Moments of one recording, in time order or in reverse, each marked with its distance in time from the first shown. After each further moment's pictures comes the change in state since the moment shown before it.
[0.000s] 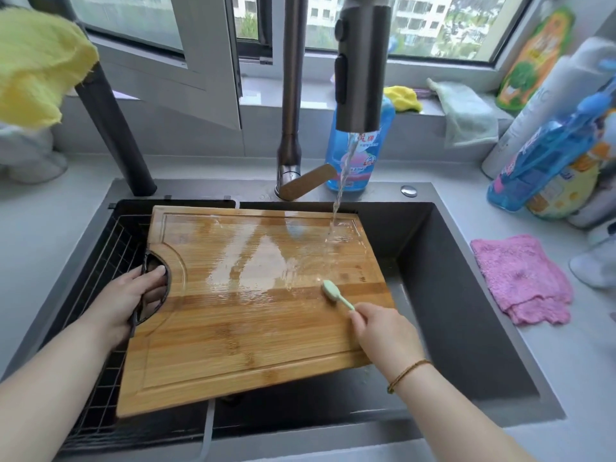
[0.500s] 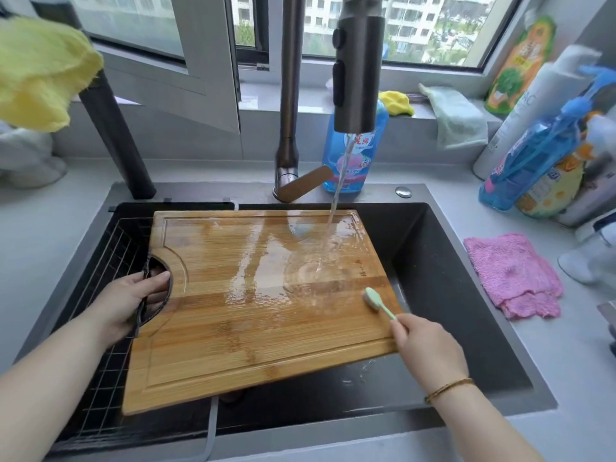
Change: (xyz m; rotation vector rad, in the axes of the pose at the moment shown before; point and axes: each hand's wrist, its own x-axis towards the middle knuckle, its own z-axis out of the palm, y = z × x) left_hand 0.001 0.002 -0.008 0.081 -0.047 -0.053; right_hand -0.028 0.028 -0.018 -0.013 0.047 0.196
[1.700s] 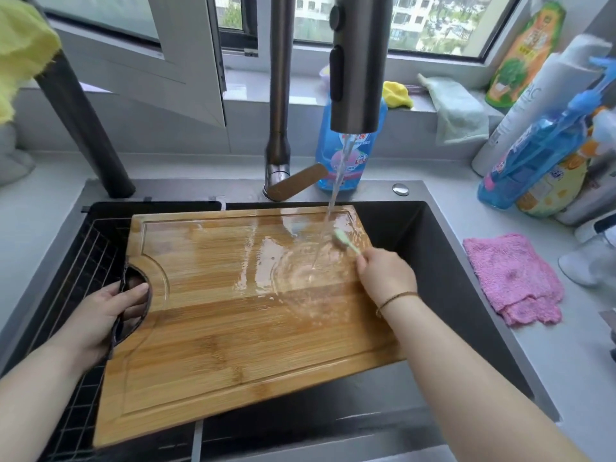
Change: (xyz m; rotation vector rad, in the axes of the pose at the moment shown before) left_hand 0.003 -0.007 0.003 -0.024 0.027 0.021; right_hand 0.094 -0.055 -0.011 0.009 0.079 -0.094
